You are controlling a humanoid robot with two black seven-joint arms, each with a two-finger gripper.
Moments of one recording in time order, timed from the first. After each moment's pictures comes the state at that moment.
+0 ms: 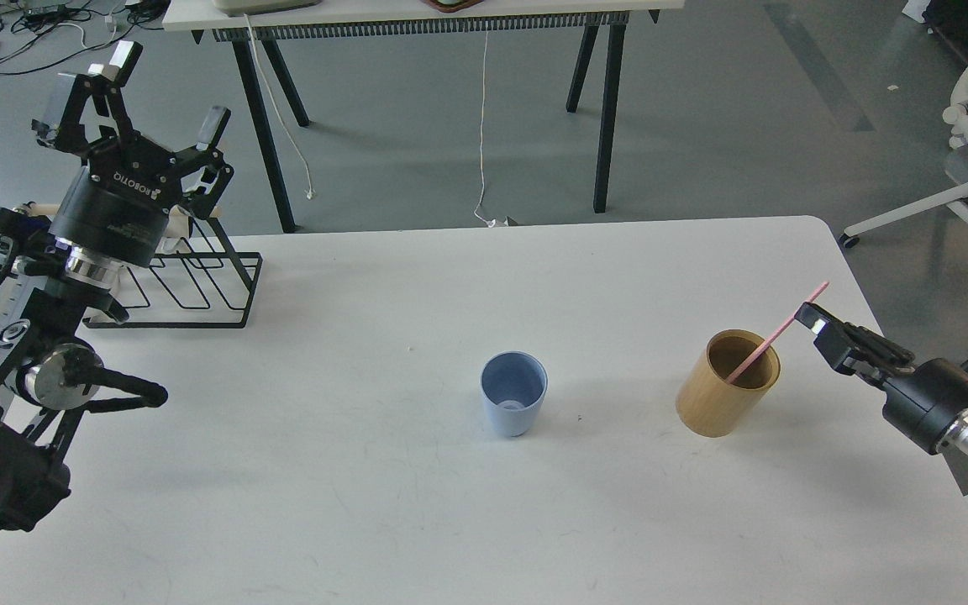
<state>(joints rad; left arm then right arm) -0.38 0.39 -1.26 -1.13 0.66 -0.49 -0.49 0.45 -0.98 0.25 1.33 -1.18 -0.45 0.49</state>
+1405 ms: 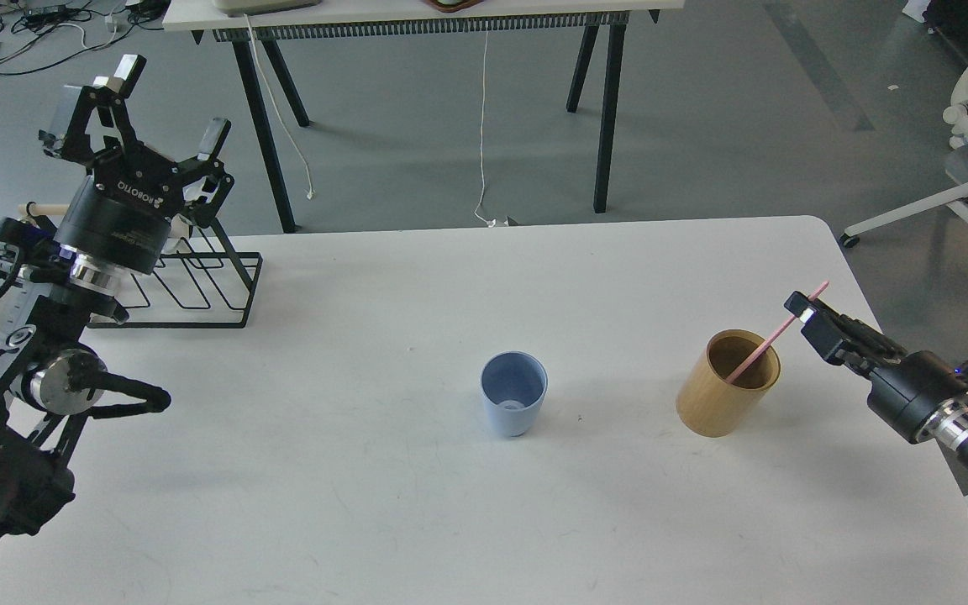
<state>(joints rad) -0.37 0.37 -1.26 -1.10 0.66 -0.49 -0.49 0.44 -0.89 0.30 1.25 -1.17 -0.45 0.49</state>
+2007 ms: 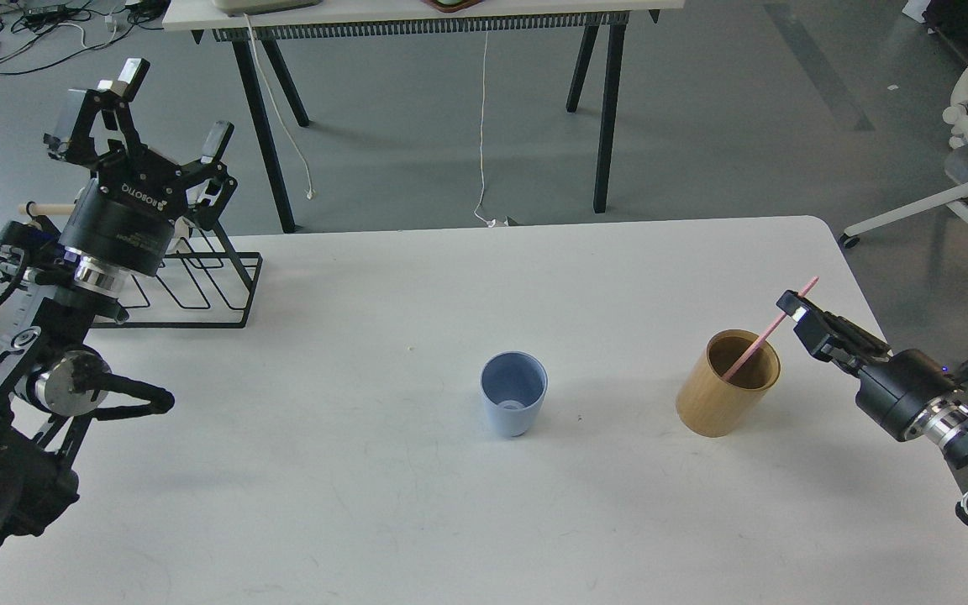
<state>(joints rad) -0.37 0.37 -1.26 -1.09 0.66 -0.49 -0.49 0.44 -0.88 0.30 1.26 -1.17 -0.45 0.49</state>
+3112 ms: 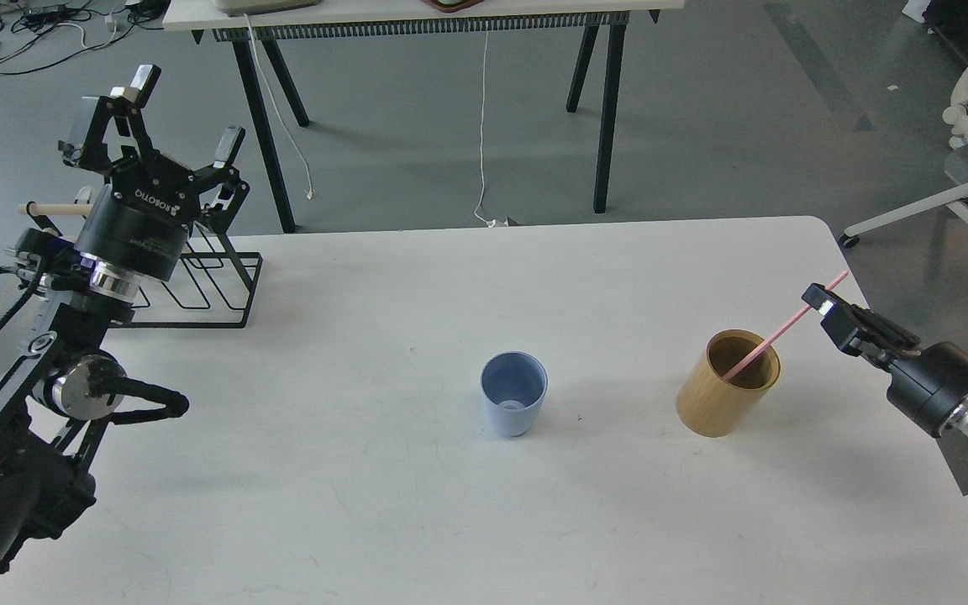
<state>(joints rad) -0.37 0.32 -1.26 -1.09 0.66 -0.49 -0.49 0.45 -0.99 0.30 1.31 -1.17 -0.43 0.49</state>
